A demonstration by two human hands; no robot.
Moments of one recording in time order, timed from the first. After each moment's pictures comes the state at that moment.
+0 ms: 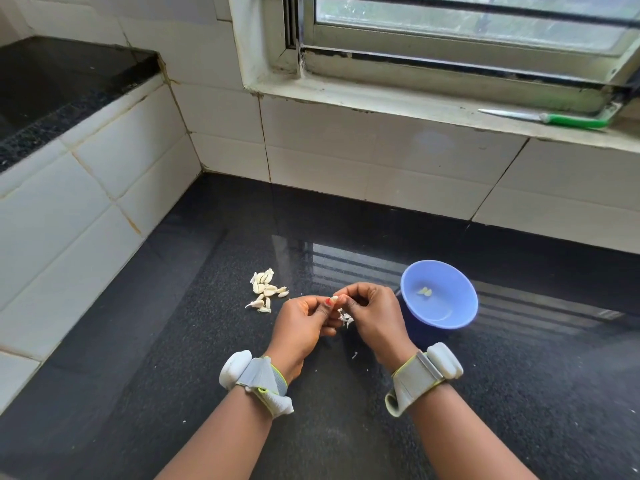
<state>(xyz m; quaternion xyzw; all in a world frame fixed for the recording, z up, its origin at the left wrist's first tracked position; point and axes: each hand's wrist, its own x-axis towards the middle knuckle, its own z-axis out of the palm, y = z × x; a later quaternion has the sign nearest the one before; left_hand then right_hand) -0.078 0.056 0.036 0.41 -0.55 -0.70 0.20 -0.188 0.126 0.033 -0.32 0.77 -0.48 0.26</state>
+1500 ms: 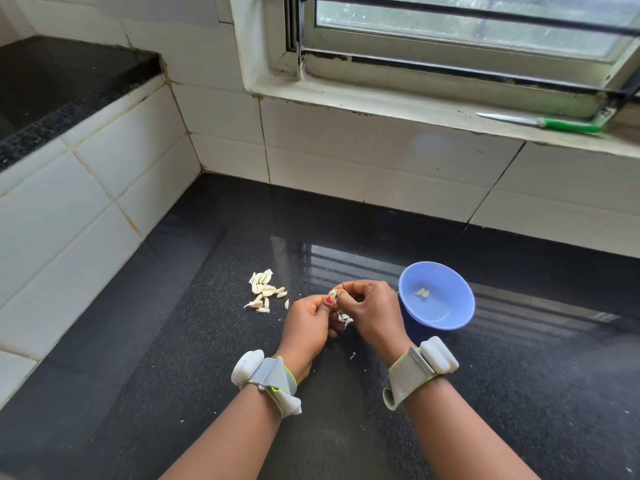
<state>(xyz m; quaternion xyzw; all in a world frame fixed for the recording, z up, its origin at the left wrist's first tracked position) -0.089 0.062 0.035 0.43 -0.60 -0.64 0.19 -0.189 0.122 0.047 -0.33 0.79 -0.45 0.25</state>
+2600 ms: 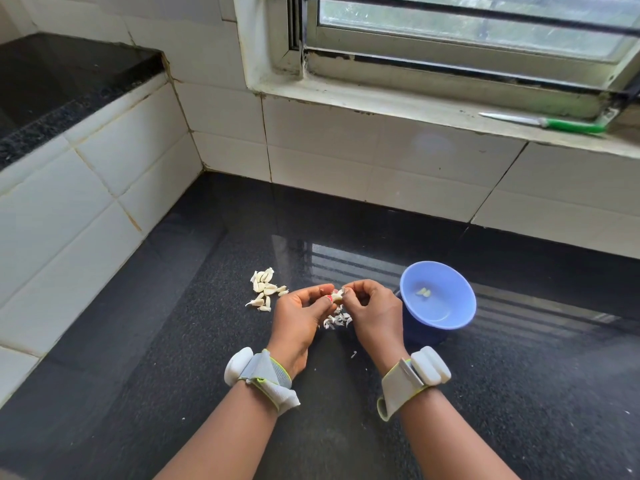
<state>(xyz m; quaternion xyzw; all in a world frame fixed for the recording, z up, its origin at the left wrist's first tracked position) -0.085 0.054 0.039 0.42 -0.41 -0.76 0.28 -0.178 0.125 0.041 -0.27 0.82 -0.46 0.20</state>
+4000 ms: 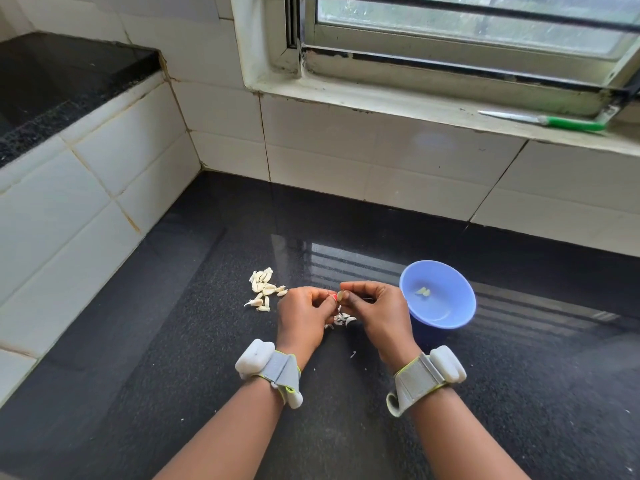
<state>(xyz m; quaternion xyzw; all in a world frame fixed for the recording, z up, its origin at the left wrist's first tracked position) -0.089 0.049 0.032 0.45 -0.67 -0.55 0.22 -0.192 0.127 0.029 -0.22 0.71 -0.58 0.33</state>
